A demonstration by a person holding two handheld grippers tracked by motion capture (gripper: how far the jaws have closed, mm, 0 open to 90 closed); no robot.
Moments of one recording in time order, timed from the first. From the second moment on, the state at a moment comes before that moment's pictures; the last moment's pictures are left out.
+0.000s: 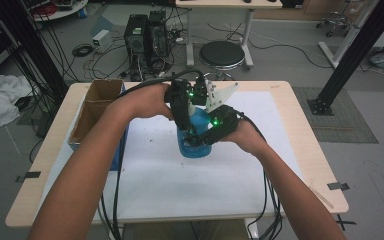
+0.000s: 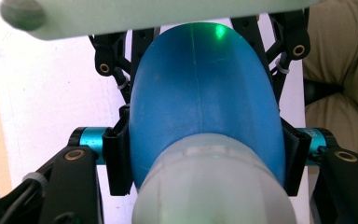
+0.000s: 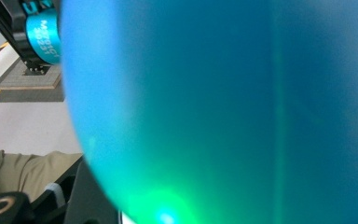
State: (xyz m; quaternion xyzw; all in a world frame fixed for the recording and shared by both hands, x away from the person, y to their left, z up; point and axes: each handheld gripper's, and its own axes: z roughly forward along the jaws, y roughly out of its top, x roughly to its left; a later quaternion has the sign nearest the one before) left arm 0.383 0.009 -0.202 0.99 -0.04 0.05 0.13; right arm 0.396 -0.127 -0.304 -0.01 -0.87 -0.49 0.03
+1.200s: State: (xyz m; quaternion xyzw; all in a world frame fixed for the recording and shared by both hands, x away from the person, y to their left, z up) left arm 0.381 0.041 -0.181 0.99 0.02 0.08 0.10; right arm 0.377 -0.236 -0.290 -0.14 -0.95 -0.26 -0.05
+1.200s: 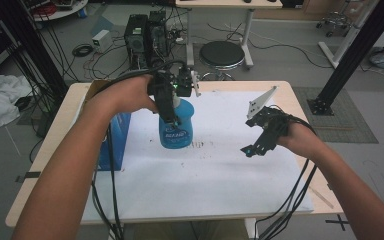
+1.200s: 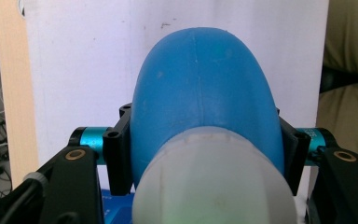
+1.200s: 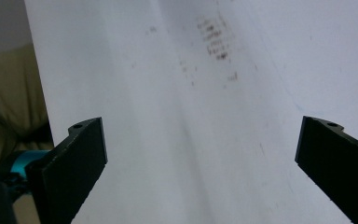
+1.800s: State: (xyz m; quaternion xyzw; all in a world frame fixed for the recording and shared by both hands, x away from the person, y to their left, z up) left arm 0.388 0.058 -0.165 0.98 0.09 0.12 0.10; right arm 0.373 -0.279 -0.278 -0.16 -0.97 -0.20 -0.02
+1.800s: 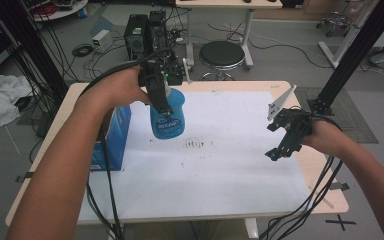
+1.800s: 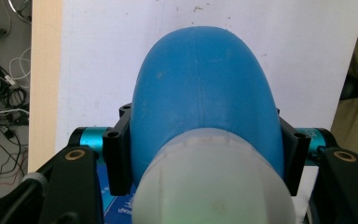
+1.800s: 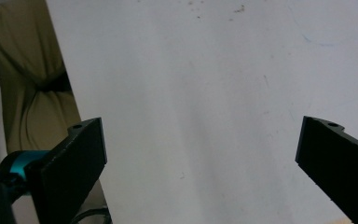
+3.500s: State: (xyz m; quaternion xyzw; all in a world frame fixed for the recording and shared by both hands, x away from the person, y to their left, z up) left arm 0.387 0.224 -0.092 0.92 0.34 0.14 0.10; right arm 0.379 -0.291 -0.272 -0.15 -0.97 -0.19 -0.04
